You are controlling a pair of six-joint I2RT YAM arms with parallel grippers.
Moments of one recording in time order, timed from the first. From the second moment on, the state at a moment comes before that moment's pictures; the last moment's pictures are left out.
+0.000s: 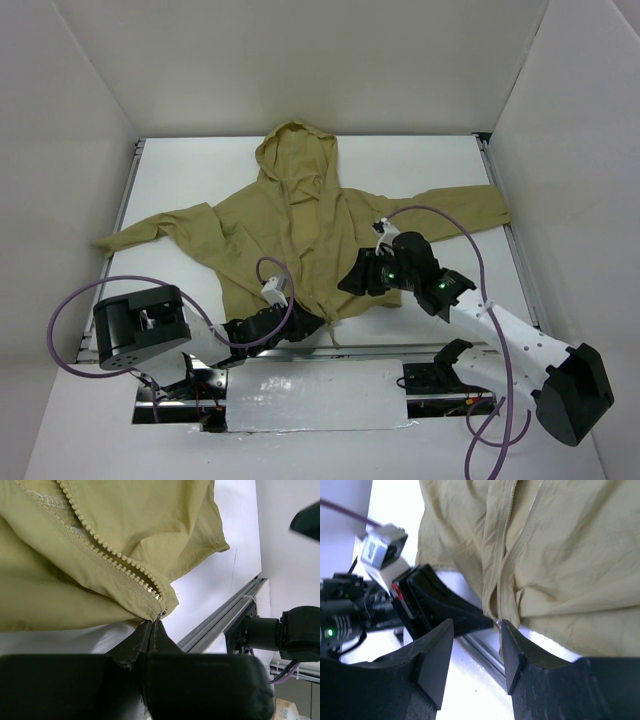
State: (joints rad) left arm -1.16 1.54 0.20 0.96 -0.31 -1.16; right arm 0.61 0.96 0.58 -0.19 -0.34 0.63
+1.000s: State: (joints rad) left arm -1.10 1.54 0.20 1.04 -0.24 -1.15; right arm 0.81 1.15 0.28 0.12 -0.36 0.82
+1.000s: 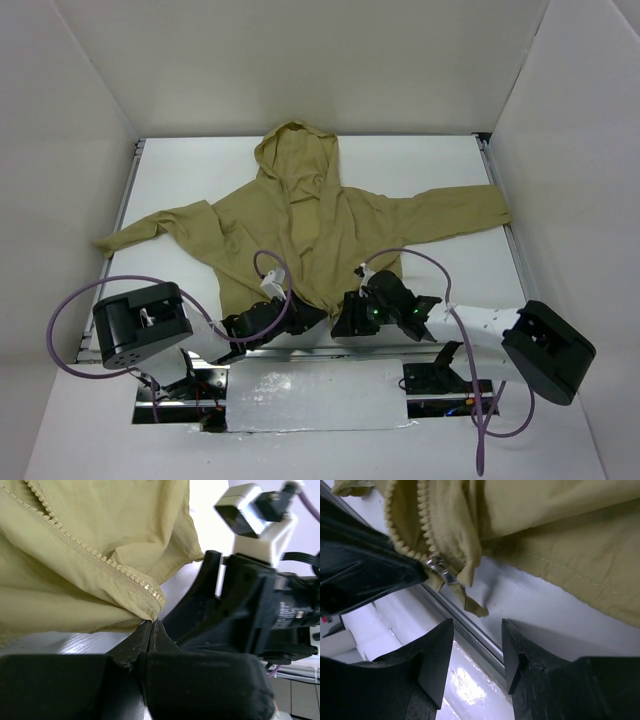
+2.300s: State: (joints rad) left arm -1.08 1.59 0.17 1.18 -0.12 -1.05; right arm 0.82 1.18 0.36 0.25 -0.48 0.83
